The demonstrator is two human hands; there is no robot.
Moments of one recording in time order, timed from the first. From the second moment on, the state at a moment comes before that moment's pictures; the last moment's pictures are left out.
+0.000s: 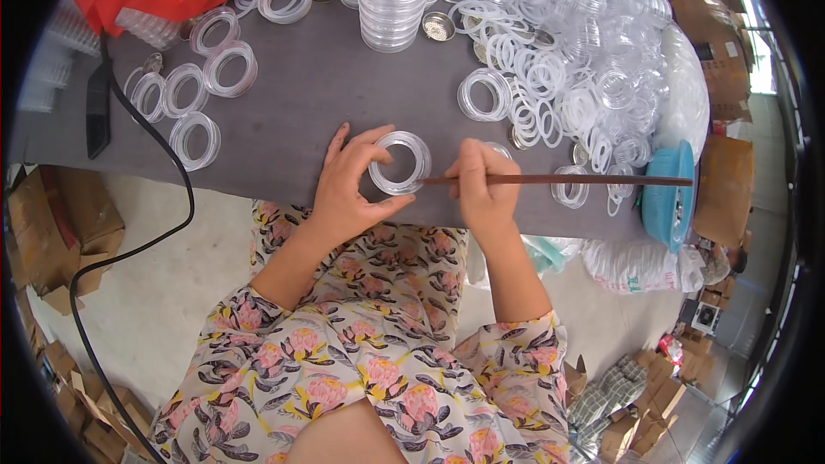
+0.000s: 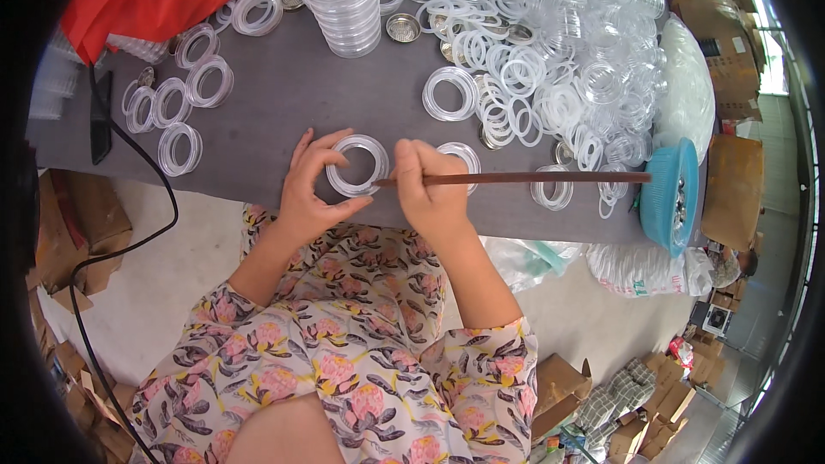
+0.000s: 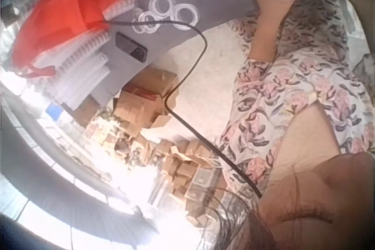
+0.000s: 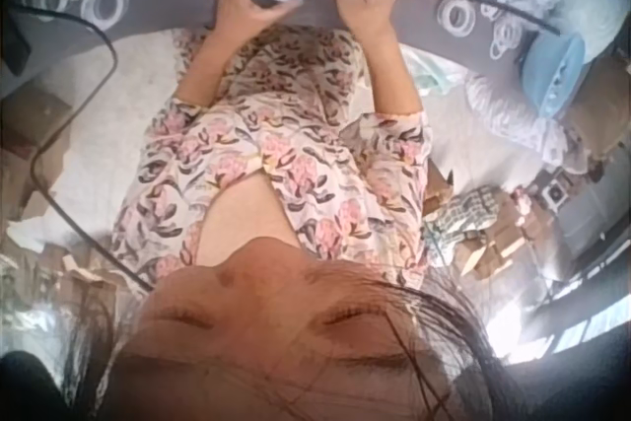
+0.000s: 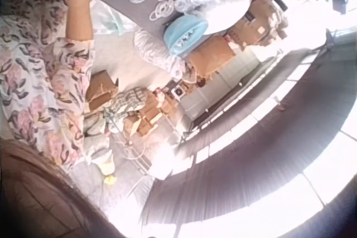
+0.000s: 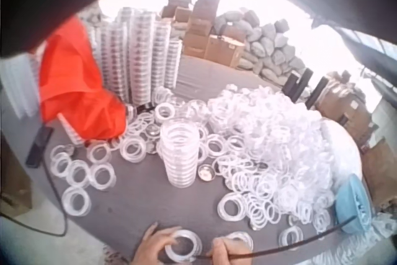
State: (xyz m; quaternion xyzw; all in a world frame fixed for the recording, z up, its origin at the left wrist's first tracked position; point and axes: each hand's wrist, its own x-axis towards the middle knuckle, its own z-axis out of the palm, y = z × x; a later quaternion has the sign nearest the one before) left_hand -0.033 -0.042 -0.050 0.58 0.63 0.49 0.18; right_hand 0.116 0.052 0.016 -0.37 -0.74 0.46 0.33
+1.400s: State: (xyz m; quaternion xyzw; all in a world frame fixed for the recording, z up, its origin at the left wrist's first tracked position) left_hand -0.033 -0.043 -0.052 0.56 0.61 0.51 0.23; right_hand 0.065 0.061 -0.006 -0.25 -0.86 0.28 0.35
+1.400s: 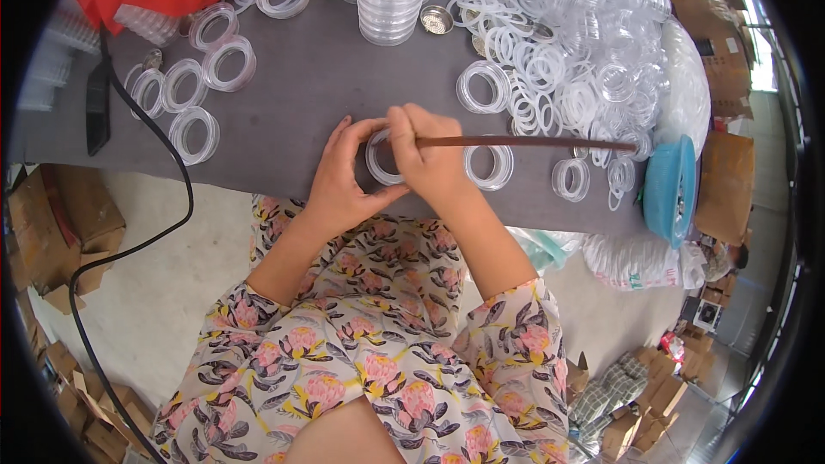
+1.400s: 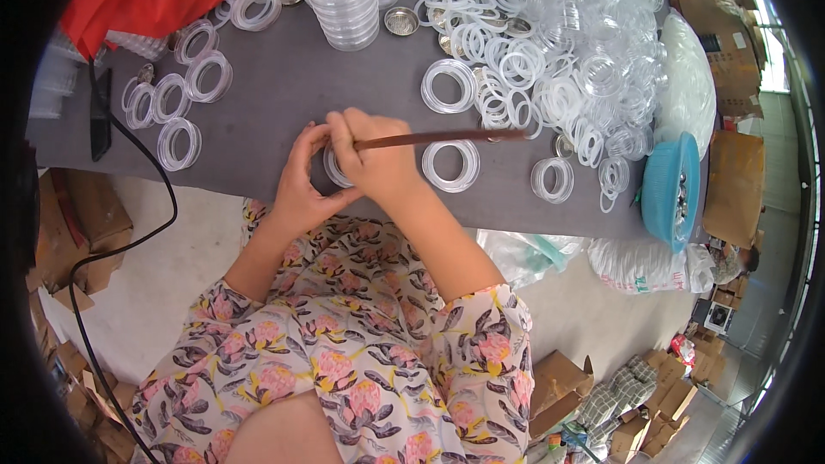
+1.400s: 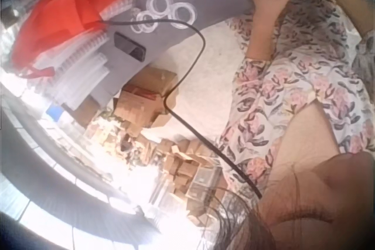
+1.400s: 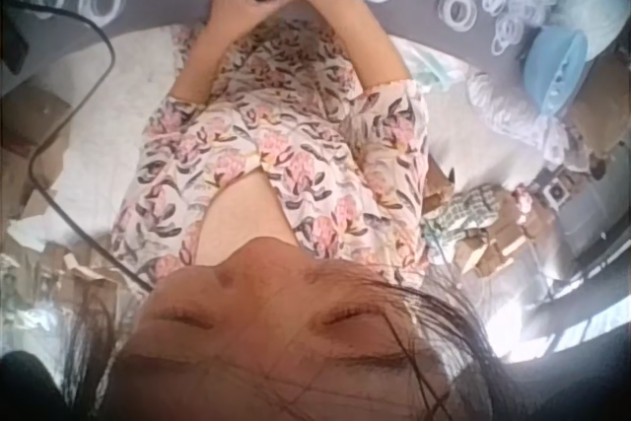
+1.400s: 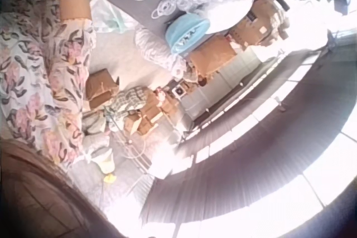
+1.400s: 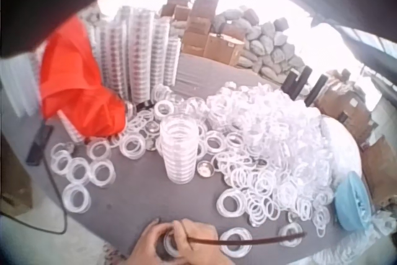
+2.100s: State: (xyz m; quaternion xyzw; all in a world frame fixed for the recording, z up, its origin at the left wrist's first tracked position) left_hand -0.130 -0.128 -0.043 0.47 0.78 0.37 -0.20; right_hand 0.114 0.043 -0.008 -0.33 -0.81 0.33 0.36
